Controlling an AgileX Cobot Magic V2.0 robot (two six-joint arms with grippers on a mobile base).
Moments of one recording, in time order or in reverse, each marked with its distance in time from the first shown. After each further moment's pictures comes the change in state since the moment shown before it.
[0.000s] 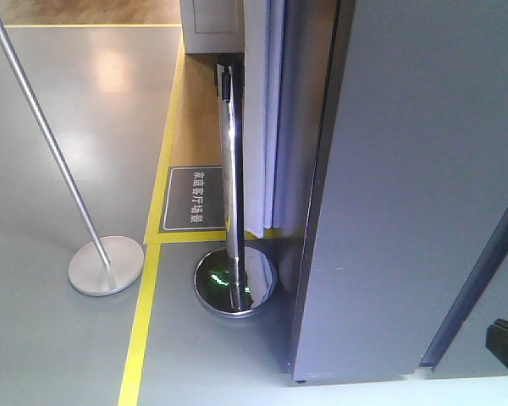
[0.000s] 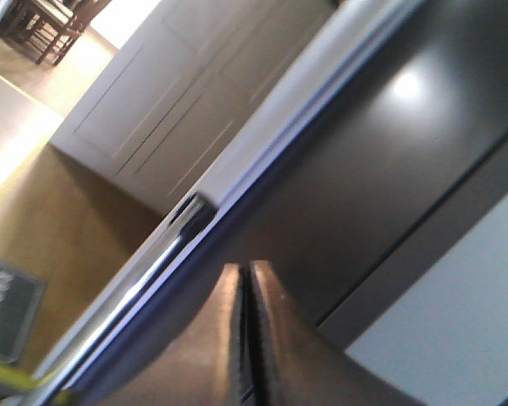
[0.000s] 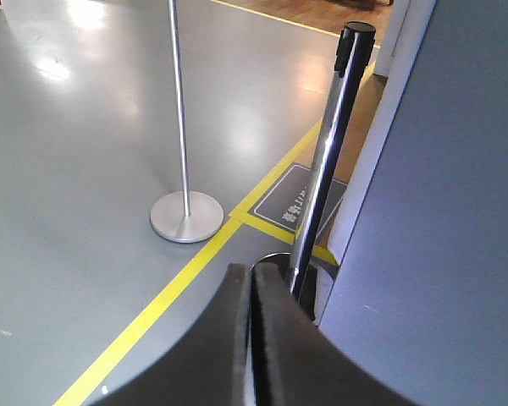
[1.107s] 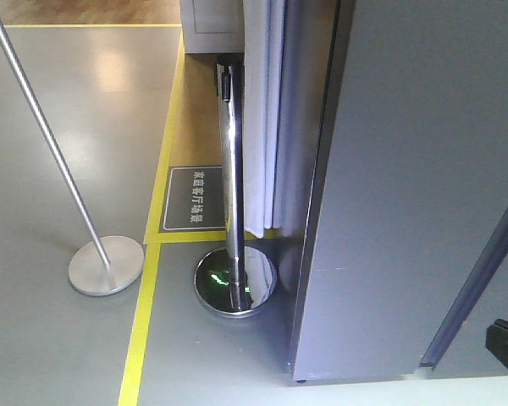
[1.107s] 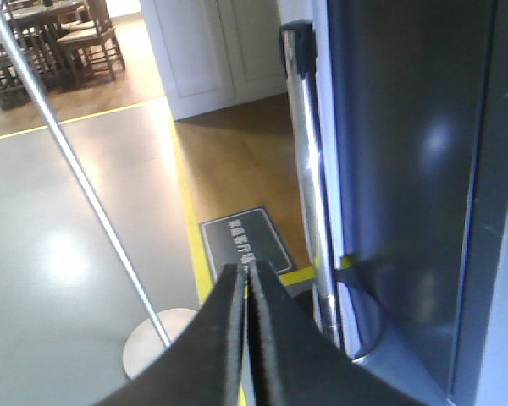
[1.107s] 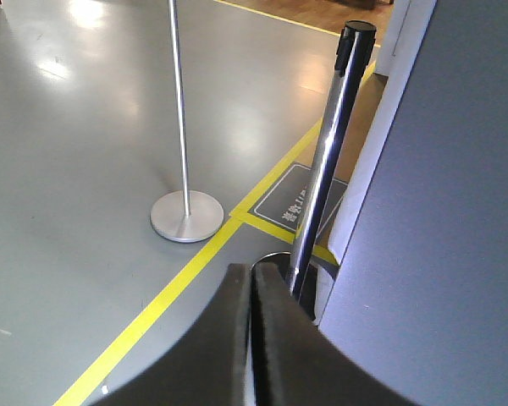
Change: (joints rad) left arm 0.000 -0.038 0.183 1.237 0.058 -0.371; right arm 0.000 0.000 0.000 0.000 0.000 0.000
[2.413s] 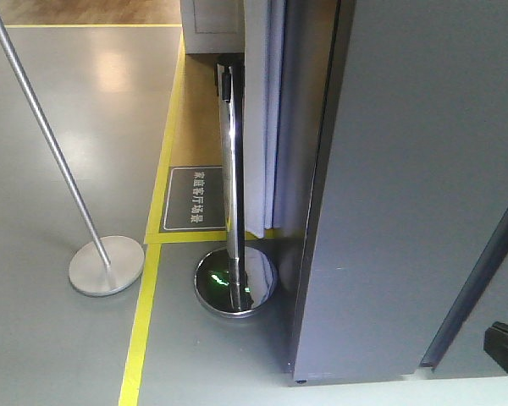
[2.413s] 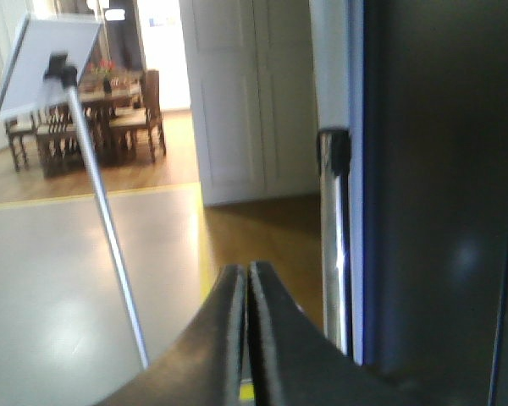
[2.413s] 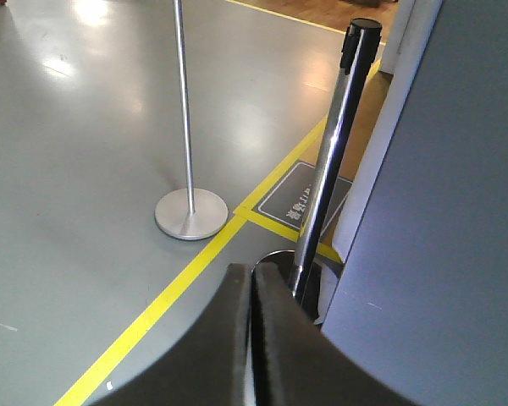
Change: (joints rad) left arm 0.014 -0.237 0.101 0.409 -0.057 -0.484; right arm 0.000 0.000 0.000 0.001 0.012 0.001
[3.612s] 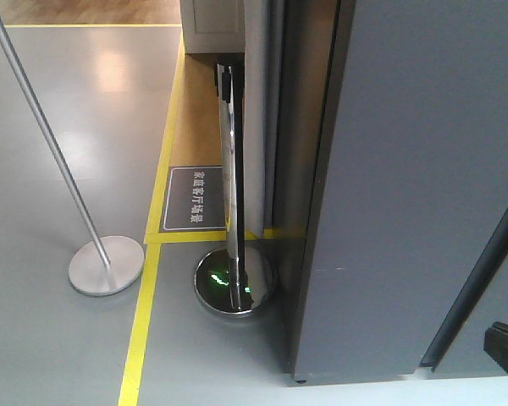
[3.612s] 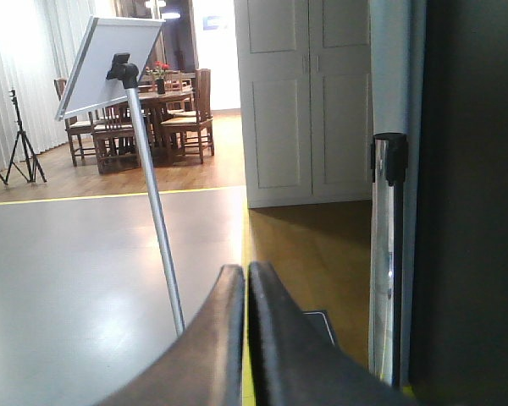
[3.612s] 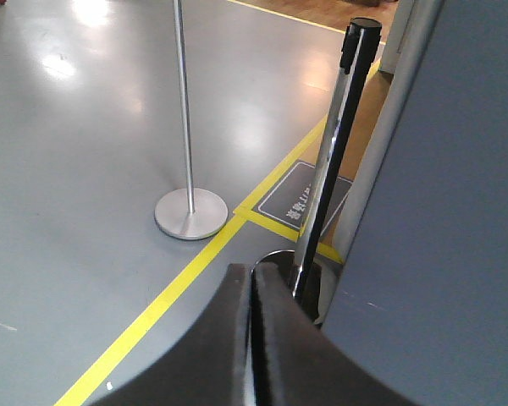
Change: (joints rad) left arm 0.101 0.000 0.000 -0.004 -0.025 -0.003; right arm 0.000 0.000 0.000 0.000 0.000 0.000
